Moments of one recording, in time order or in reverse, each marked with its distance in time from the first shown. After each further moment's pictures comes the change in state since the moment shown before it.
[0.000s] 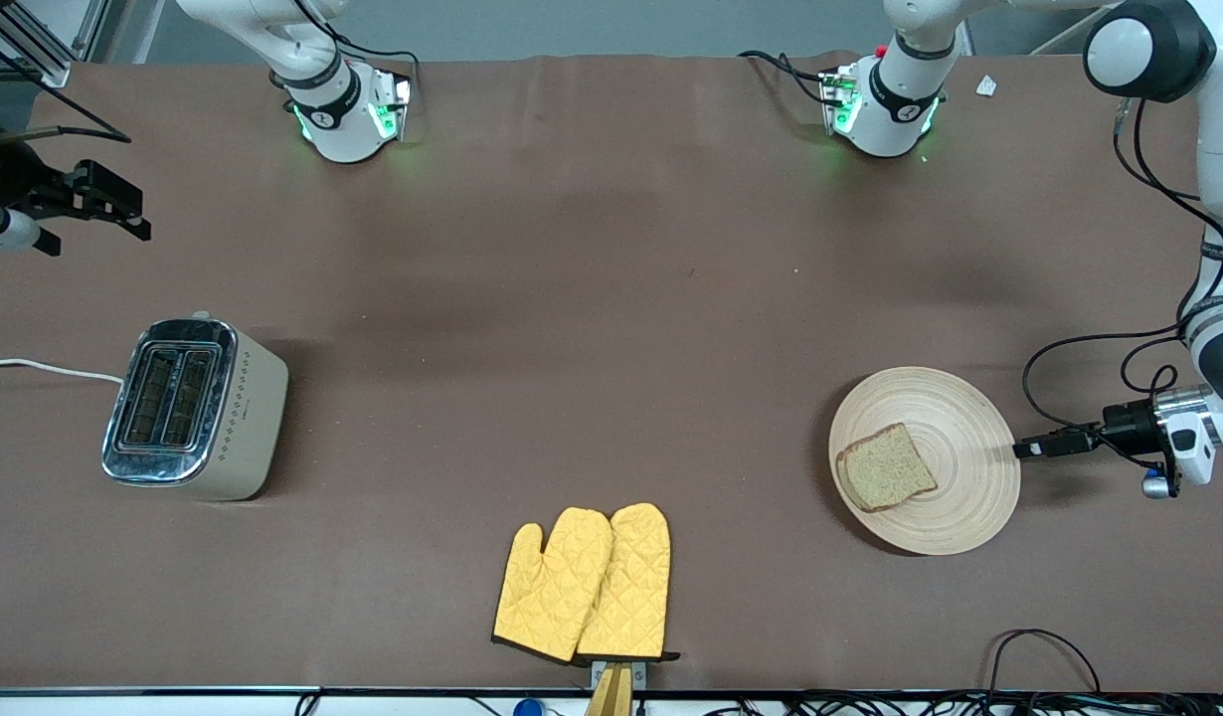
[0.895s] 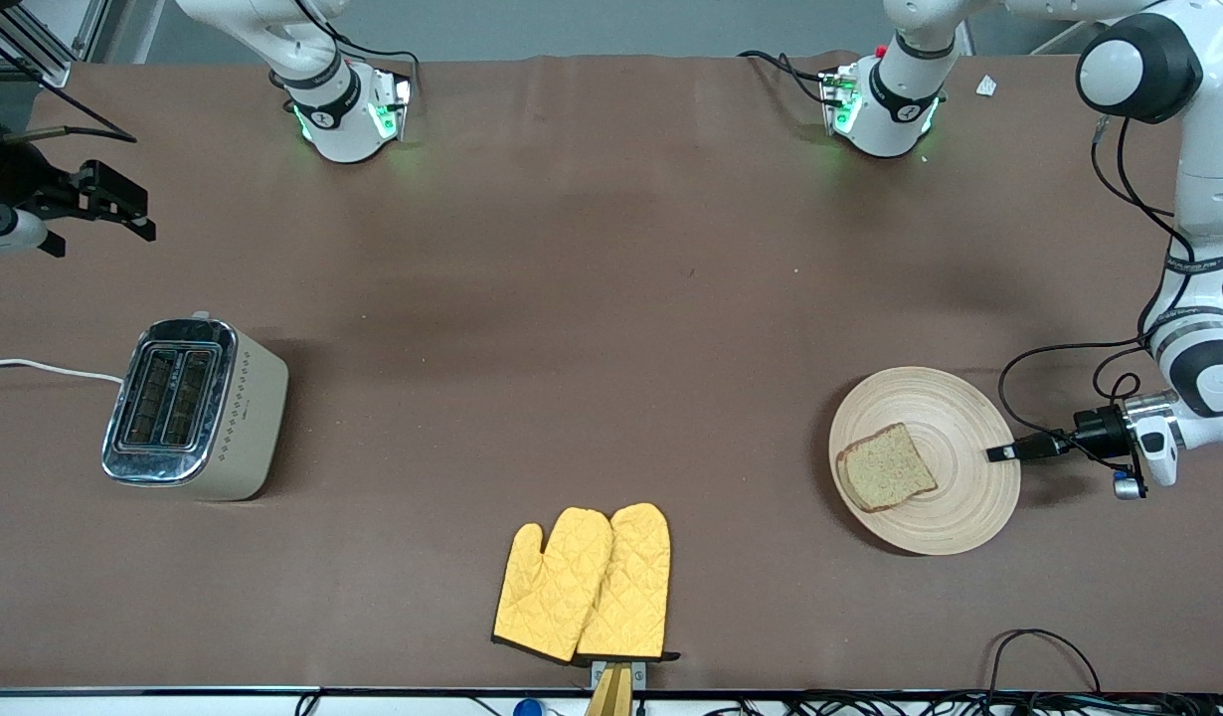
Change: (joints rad) left arm -0.001 0.059 -0.007 0.002 -0.096 -0.004 0.076; right arm 0.012 0.000 0.000 -0.001 0.000 0.005 0.001
